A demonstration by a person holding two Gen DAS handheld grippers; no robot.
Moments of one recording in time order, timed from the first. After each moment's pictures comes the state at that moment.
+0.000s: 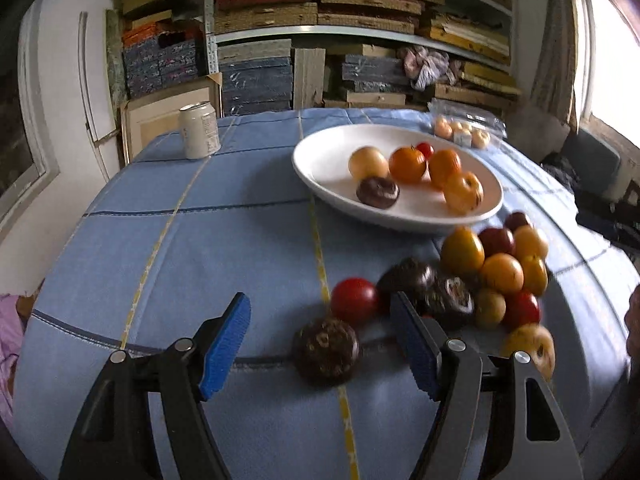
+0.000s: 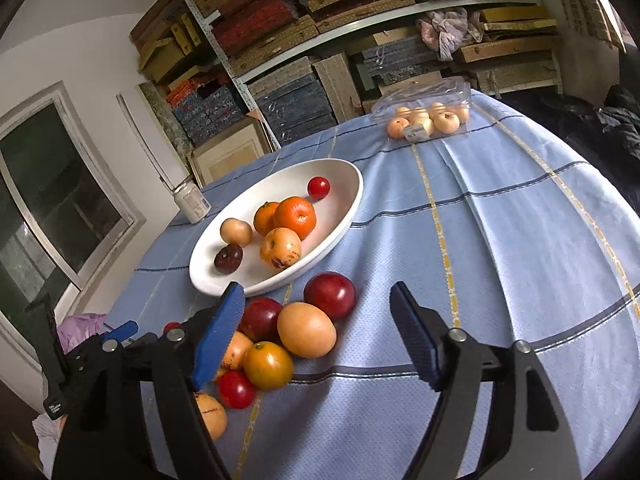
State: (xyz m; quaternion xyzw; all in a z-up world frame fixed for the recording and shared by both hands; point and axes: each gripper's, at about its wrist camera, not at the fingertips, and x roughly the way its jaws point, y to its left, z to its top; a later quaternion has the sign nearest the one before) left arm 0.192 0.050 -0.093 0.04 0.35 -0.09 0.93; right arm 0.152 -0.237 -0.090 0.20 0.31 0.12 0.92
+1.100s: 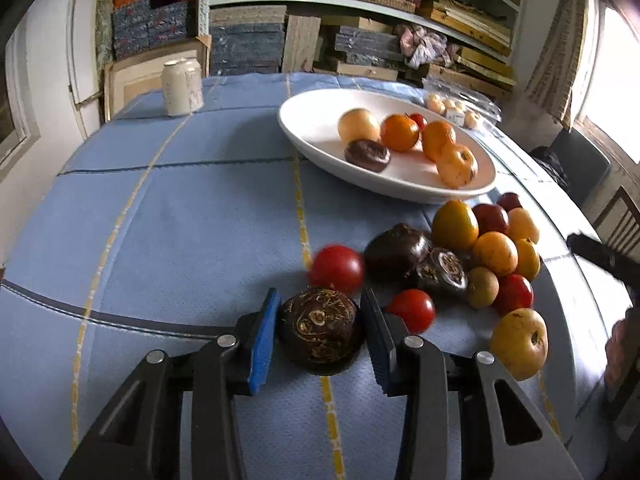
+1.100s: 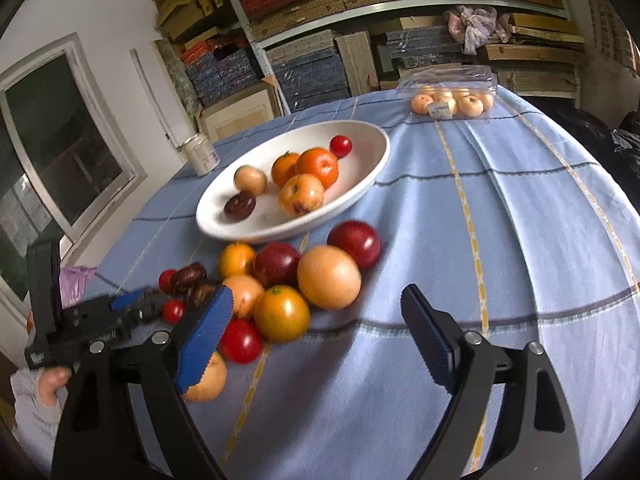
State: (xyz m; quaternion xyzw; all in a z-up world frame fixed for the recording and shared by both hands) left arm 0.202 0.054 -0.107 0.00 0.40 -0.11 0.91; right arm 0.134 -0.200 -0.107 0.13 0.35 0.15 0.92
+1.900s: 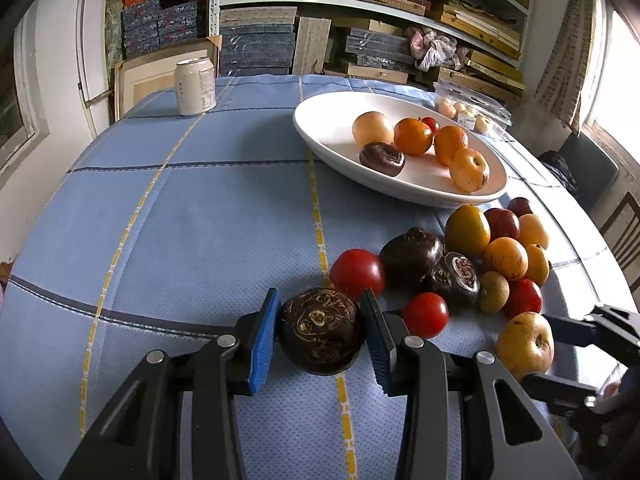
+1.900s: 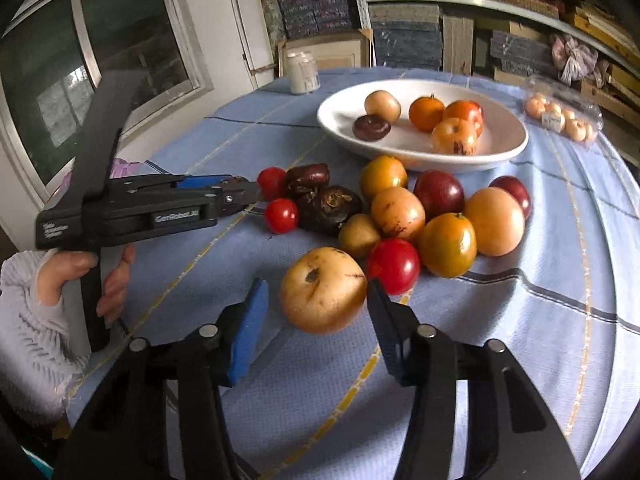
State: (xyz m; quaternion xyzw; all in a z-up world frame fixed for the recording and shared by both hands) left arm 0.204 0.056 -0.107 0.00 0.41 -0.10 0.91; right arm 0.118 -0.098 -0.127 0.00 0.41 0.25 0.88
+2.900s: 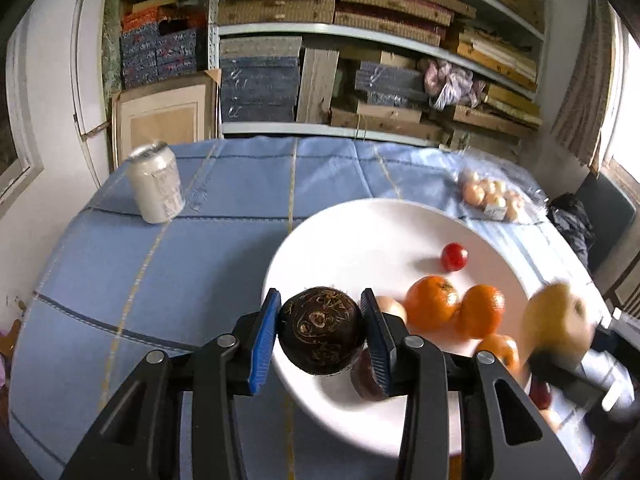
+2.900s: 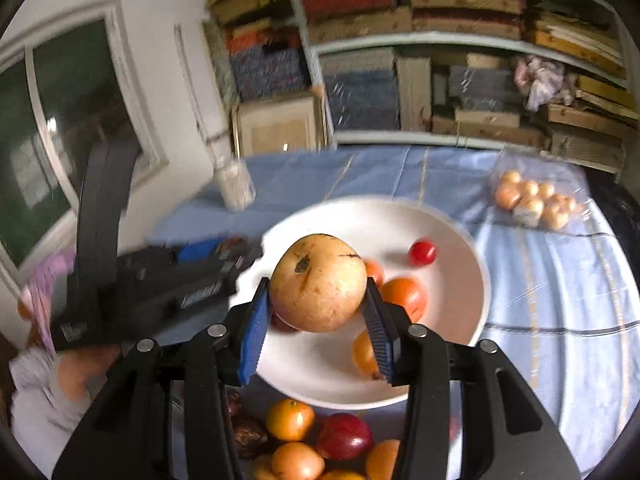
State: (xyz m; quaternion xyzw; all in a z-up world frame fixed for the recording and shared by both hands) left arm 0.360 0.011 -0.056 -0.01 0.36 -0.08 0.93; right arm 0.274 -0.117 -0.057 0.03 0.35 0.20 0.92
